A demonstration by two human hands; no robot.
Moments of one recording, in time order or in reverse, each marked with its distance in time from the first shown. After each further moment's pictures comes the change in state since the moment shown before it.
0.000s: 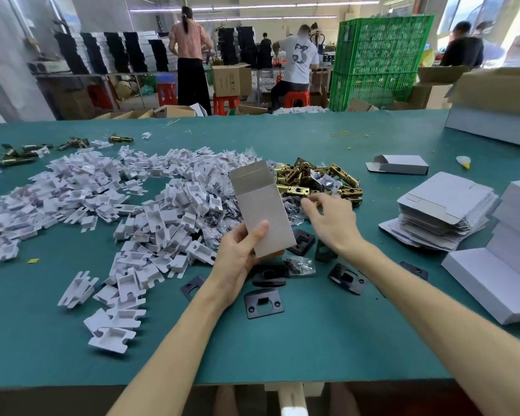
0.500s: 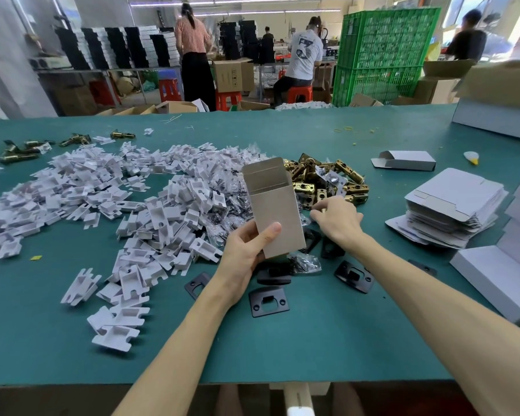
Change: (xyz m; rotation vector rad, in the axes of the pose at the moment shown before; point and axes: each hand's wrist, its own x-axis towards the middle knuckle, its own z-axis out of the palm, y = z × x) left_hand -0.001 0.000 0.004 0.094 -0.002 -0.015; right_hand 0.021 0.010 0.013 -0.117 -0.061 0.183
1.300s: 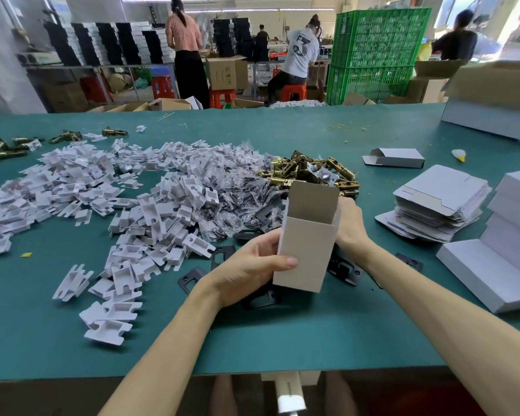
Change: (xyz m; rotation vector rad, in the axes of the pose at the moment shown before) left_hand -0.018 0.008 0.013 0.038 -0.554 -0.204; right_hand -0.039 0.012 -0.026 0.368 0.044 -0.073
